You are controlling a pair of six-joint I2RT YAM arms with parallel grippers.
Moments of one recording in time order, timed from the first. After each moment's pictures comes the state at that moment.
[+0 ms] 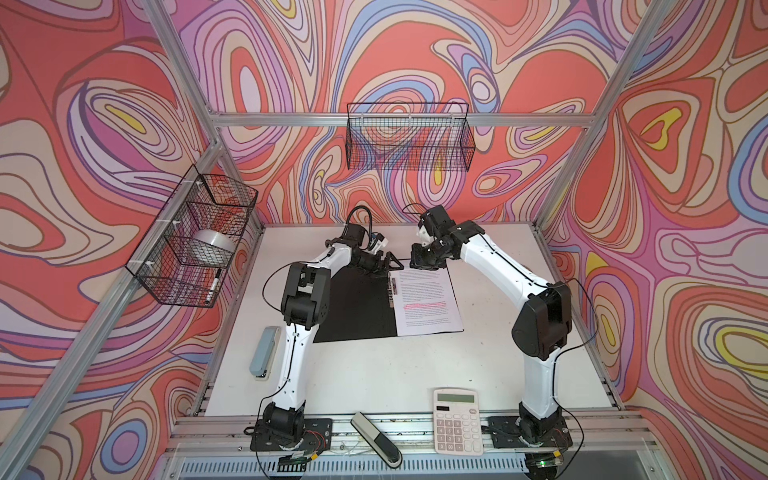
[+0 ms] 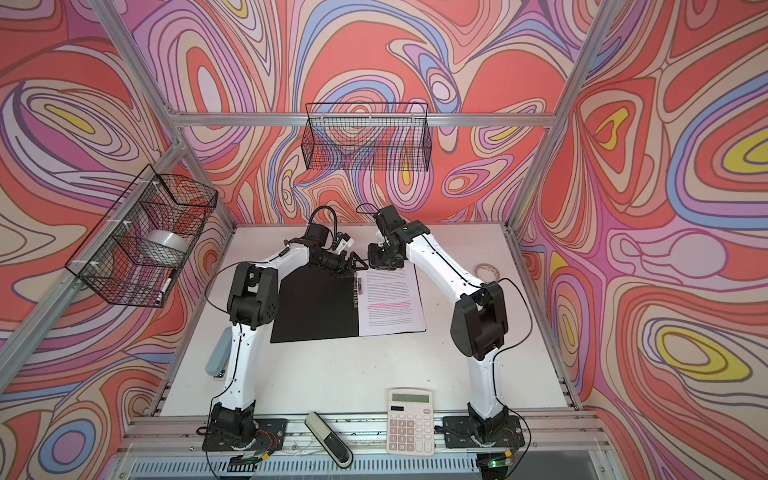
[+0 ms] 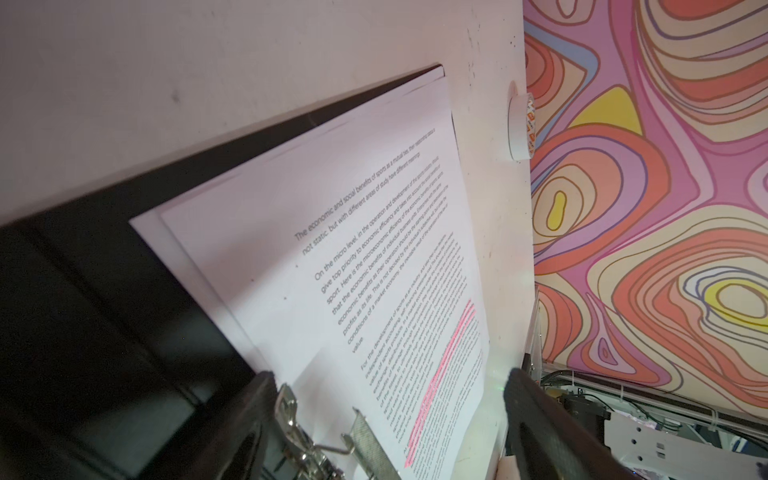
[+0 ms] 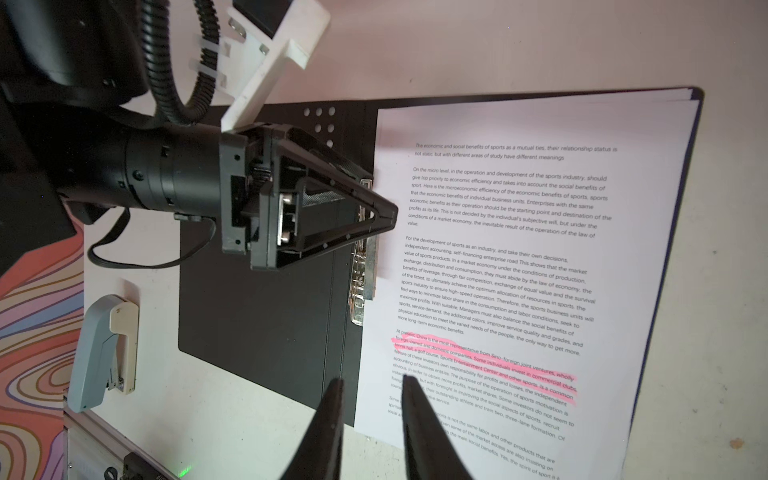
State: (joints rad) left arm -0.25 2.43 1.92 -0.59 0.95 -0.27; right arm 0.50 2.02 1.94 -0.97 -0.20 0.46
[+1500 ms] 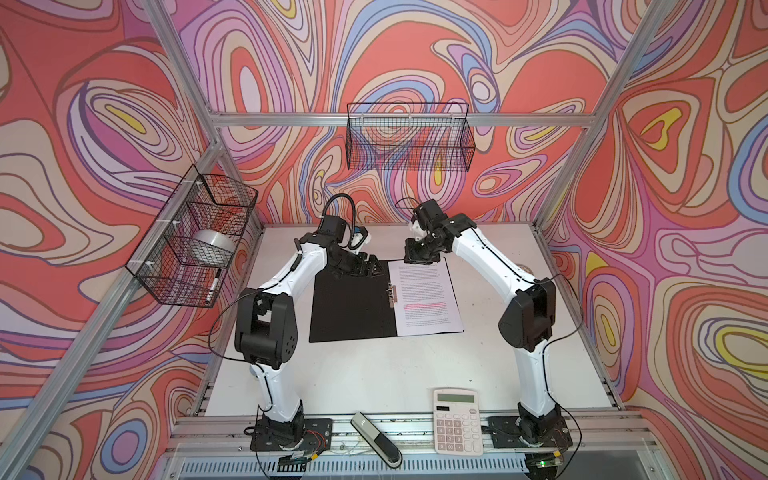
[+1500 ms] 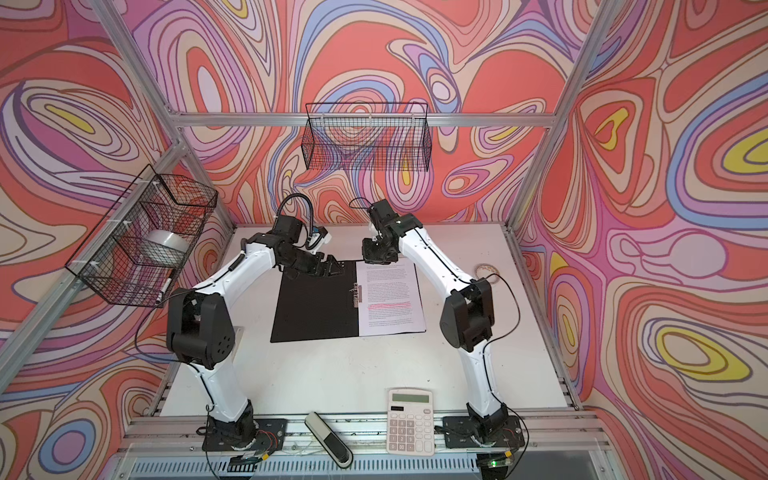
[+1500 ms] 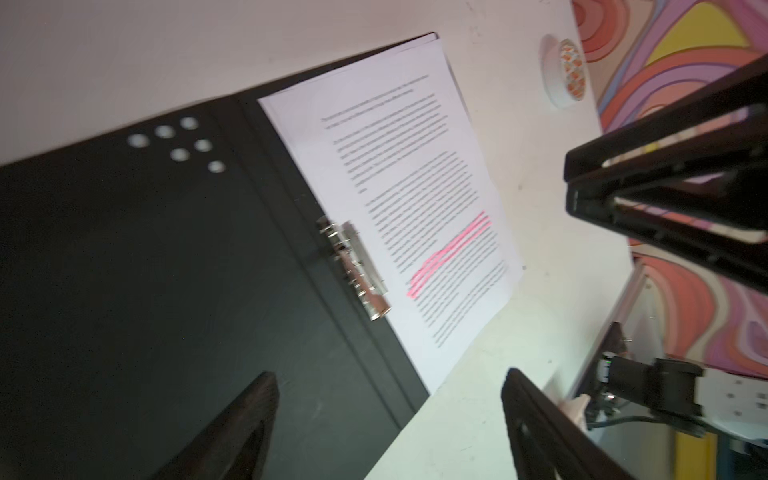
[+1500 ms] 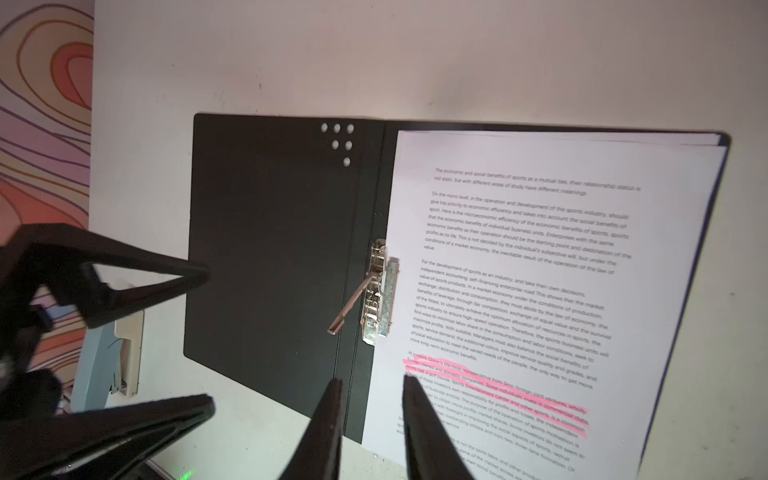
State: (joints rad) left arm -0.21 1.84 1.55 -0.83 0.54 0.01; right arm 0.53 2.18 2.19 -1.08 -0.20 0.43
